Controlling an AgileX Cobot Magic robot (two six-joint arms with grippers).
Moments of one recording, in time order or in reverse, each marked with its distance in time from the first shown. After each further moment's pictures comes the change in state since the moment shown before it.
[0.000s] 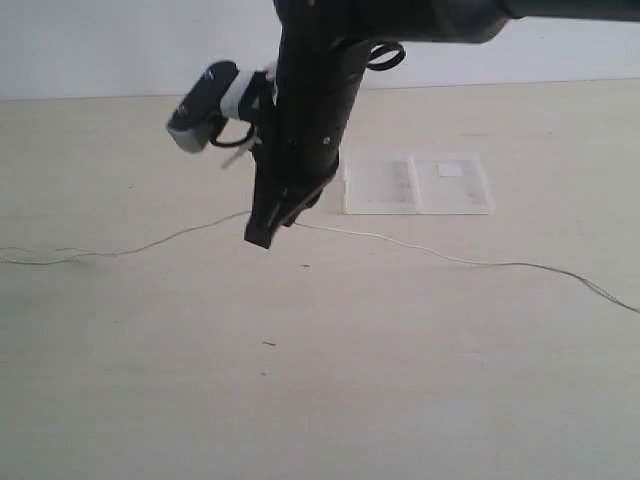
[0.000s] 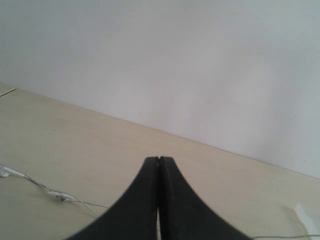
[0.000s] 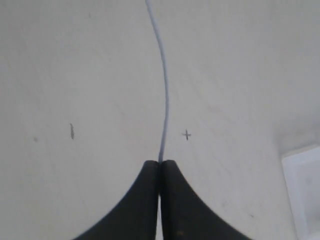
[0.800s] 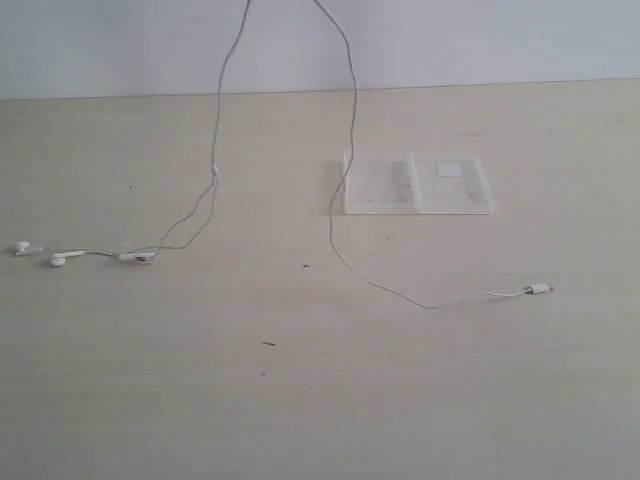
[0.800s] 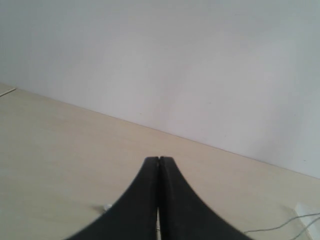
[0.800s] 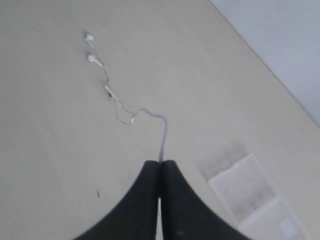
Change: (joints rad) left arm 0.000 0.000 0.000 0.000 0.000 0.000; right arm 0.000 -0.503 -0.010 0.013 0.014 0.222
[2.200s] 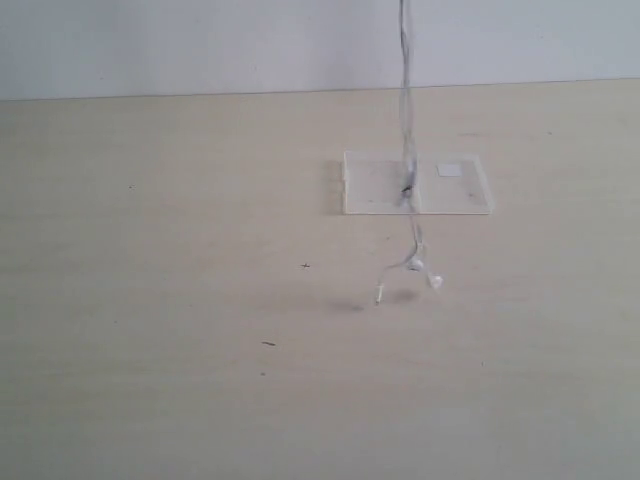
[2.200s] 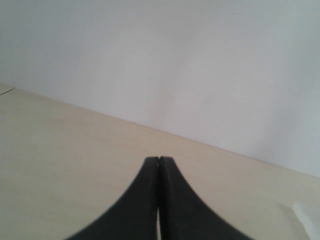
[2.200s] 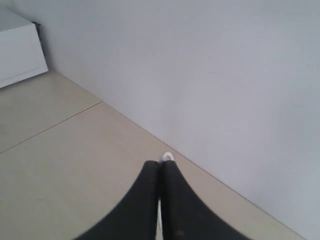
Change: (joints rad) left arm -0.007 0.000 0.000 0.000 0.000 0.000; right arm -0.116 0.049 -0.718 0.055 0.194 0.214
